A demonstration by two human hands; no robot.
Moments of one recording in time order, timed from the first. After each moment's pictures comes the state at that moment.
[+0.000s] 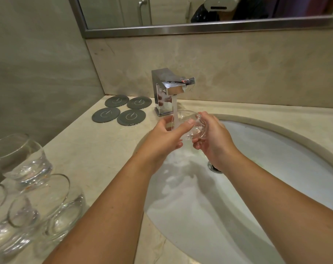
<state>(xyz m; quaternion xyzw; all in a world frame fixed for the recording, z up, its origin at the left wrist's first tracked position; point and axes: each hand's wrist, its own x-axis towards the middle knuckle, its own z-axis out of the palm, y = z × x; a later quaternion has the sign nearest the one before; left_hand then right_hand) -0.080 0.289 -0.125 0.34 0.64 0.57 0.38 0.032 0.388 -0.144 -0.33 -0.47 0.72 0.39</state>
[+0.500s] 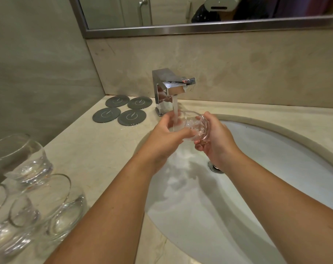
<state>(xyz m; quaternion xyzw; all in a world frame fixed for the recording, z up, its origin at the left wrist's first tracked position) -0.079 0.288 -0.124 0.37 0.62 0.58 0.37 0.035 0.387 -0.142 -0.35 -0.46 0.72 0.38</state>
